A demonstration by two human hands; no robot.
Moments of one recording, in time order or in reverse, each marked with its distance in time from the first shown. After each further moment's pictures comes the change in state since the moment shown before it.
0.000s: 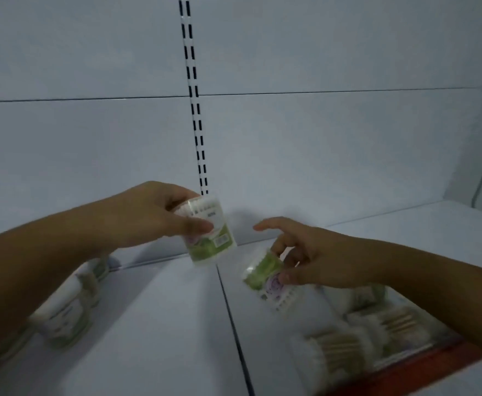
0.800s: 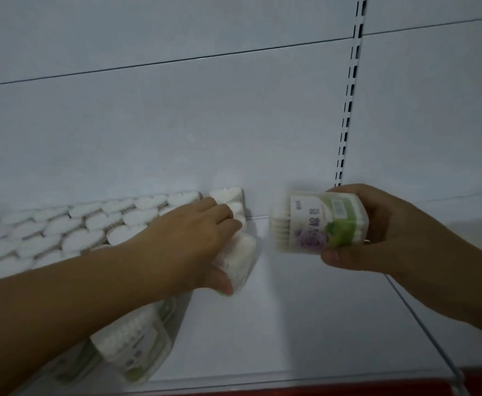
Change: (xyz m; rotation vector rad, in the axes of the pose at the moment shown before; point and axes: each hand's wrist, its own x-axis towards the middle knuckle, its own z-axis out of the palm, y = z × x) left_hand -0.134 -0.123 -0.035 1.046 0.002 0.180; right_hand 0.048 -0.102 0.134 0.596 0.257 -0.271
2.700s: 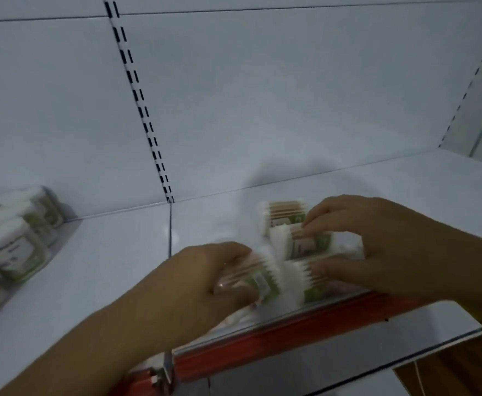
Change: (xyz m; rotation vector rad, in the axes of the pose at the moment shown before) left_hand 0.136 0.254 -0.039 -0.943 -0.012 -0.082; right_hand -0.130 -0.004 -0.239 -1.181 -0.094 0.035
